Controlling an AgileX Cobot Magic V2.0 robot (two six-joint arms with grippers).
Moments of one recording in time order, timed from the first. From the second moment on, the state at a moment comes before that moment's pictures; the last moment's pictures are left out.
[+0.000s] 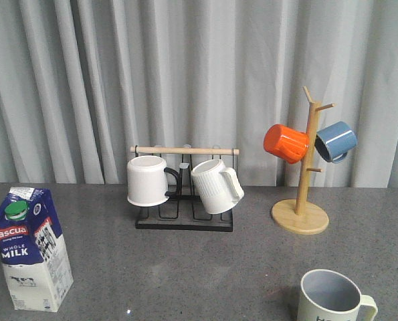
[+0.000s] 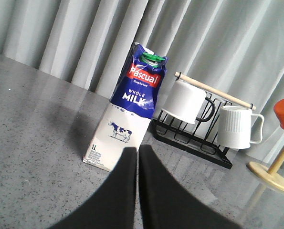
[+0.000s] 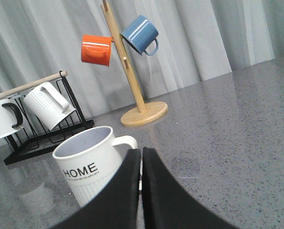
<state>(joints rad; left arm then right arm) 0.00 -0.01 0.03 -0.07 0.01 -0.37 -0.04 -0.01 0.03 -0.15 0.02 0.49</state>
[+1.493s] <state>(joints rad) 0.00 0.36 -0.40 -0.02 0.42 -0.28 -0.04 0.97 -0.59 0.31 0.47 -0.27</state>
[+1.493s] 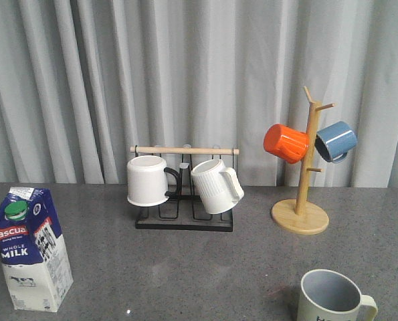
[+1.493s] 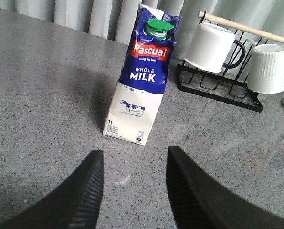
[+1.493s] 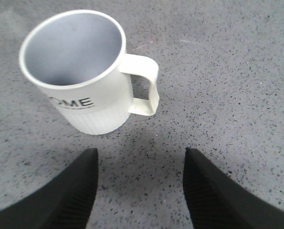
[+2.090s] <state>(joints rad) 0.00 0.36 -0.40 -0.02 0.42 -0.28 -0.04 1.21 -0.60 0.37 0.29 -0.33</state>
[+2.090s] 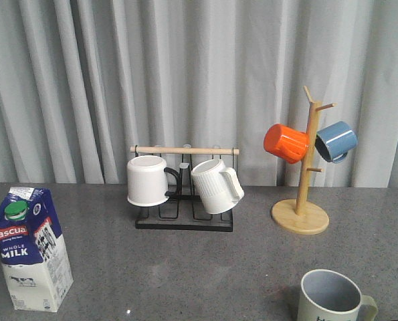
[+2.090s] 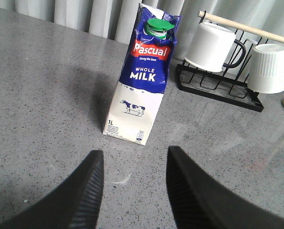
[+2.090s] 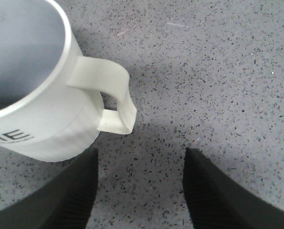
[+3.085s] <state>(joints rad) 0.00 0.36 -0.40 -0.02 0.42 -0.28 -0.04 1.22 -0.60 0.52 0.23 -0.48</state>
